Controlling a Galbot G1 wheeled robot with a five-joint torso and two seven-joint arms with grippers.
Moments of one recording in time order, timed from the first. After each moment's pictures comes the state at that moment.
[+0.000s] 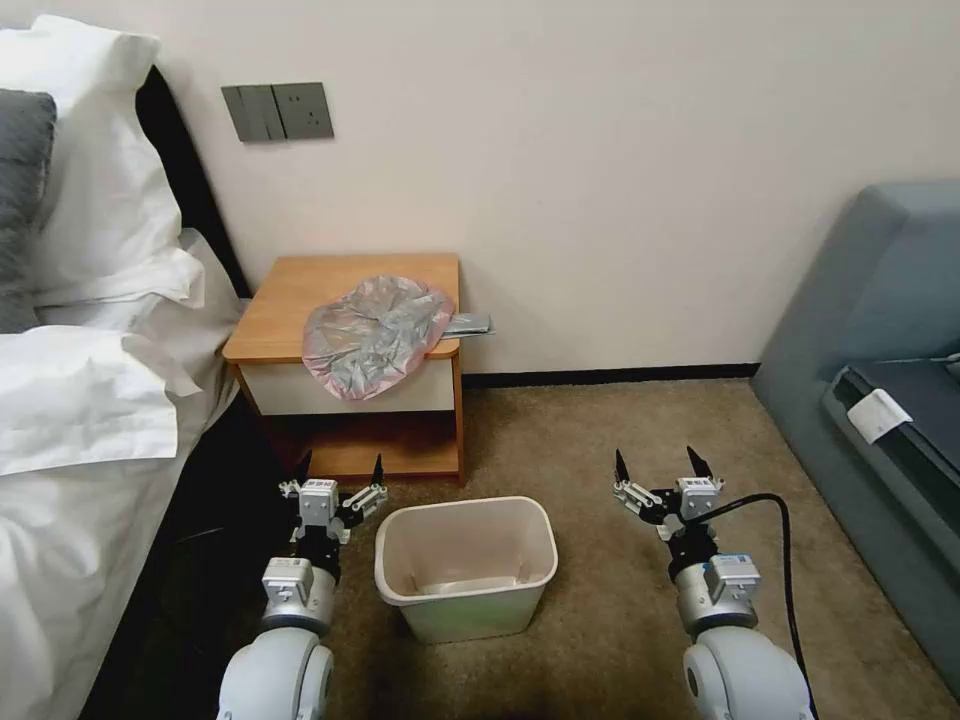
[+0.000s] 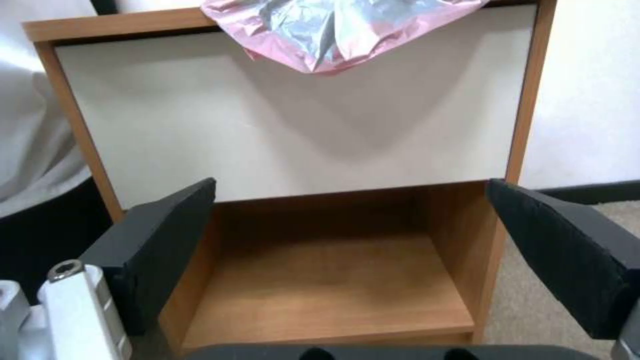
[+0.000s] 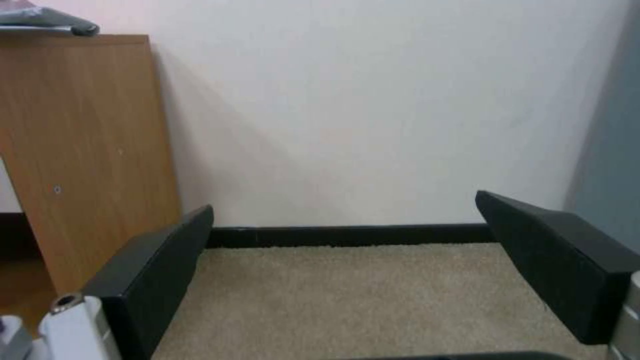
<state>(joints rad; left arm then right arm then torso) 1.55 -1.50 -0.55 -2.00 0.00 0.00 0.00 -1.55 1.50 0.55 2.00 0.00 0.00 0.00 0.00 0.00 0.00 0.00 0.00</state>
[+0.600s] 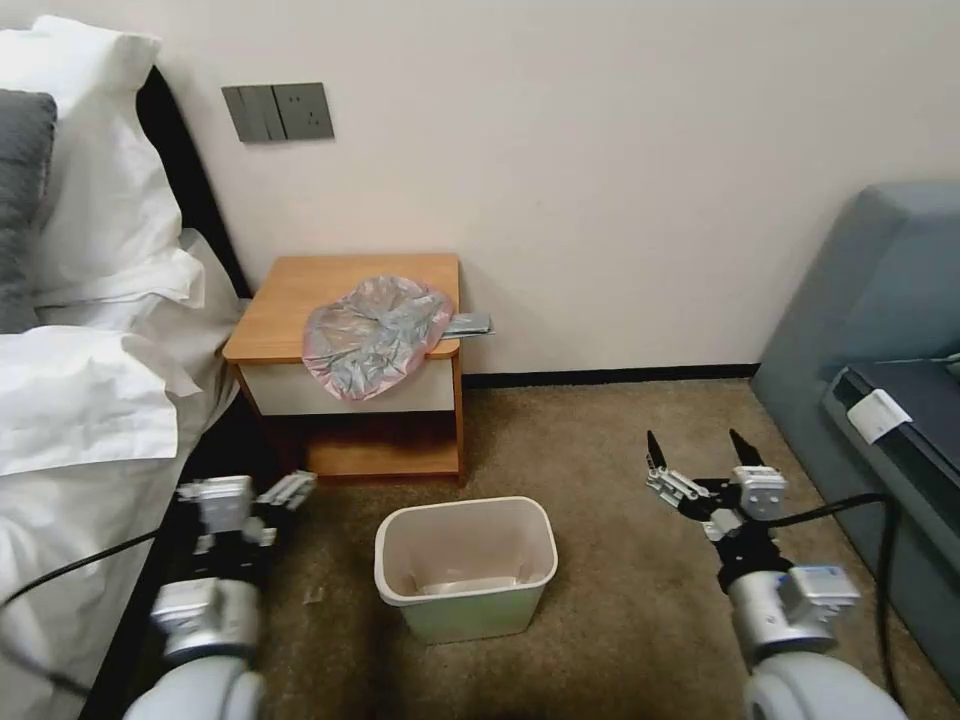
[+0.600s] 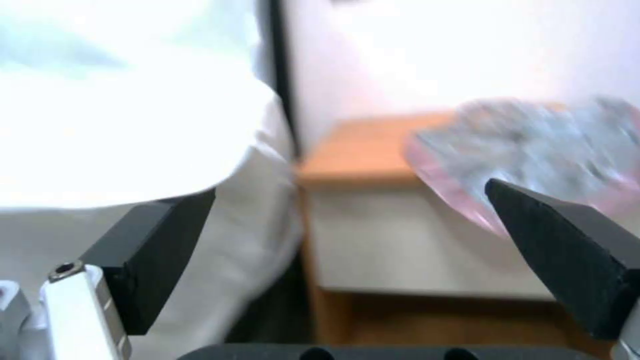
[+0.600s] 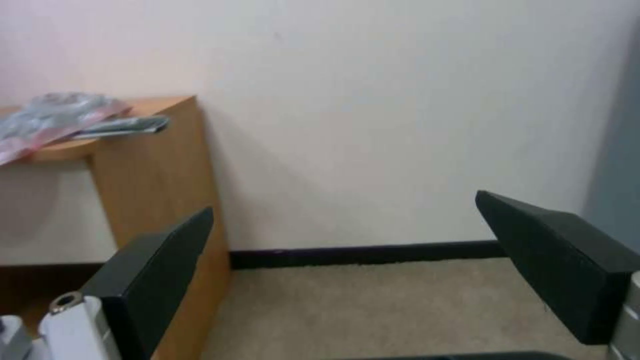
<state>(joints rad) 1.74 -1.59 -0.81 -2.37 -0.03 0.04 -0.03 -1.71 1.45 0.61 2.33 0.15 -0.19 -0.06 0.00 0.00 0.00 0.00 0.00</state>
